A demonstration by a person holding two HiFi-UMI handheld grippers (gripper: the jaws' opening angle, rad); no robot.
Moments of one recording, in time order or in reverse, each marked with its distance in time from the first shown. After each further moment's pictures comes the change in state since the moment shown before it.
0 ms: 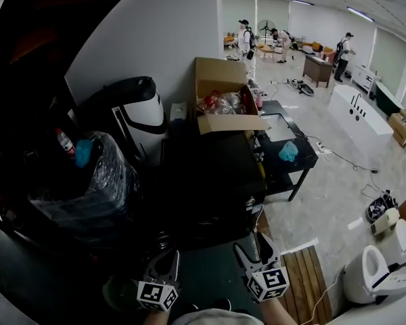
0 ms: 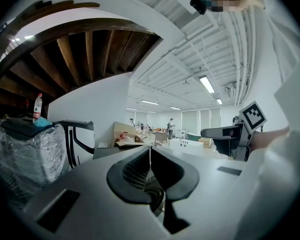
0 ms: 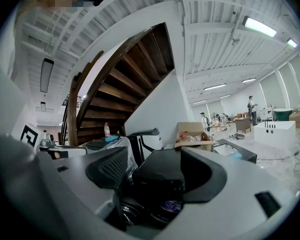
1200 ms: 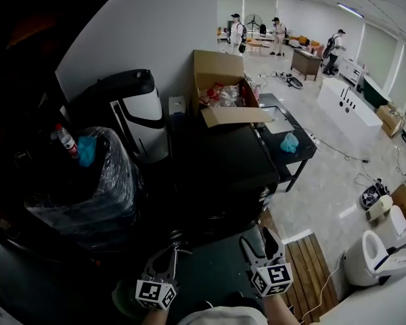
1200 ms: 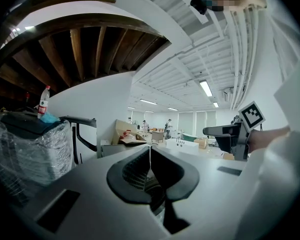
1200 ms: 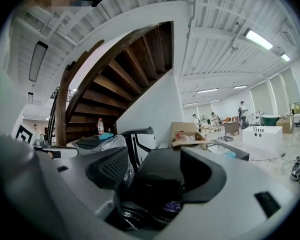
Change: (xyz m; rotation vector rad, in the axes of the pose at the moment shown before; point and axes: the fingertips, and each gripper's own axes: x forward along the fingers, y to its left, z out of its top) left arm -0.045 0.124 -0.016 -0.034 0.008 -0.067; right arm 0.046 0.091 -0.018 -0.020 0.005 -0.139
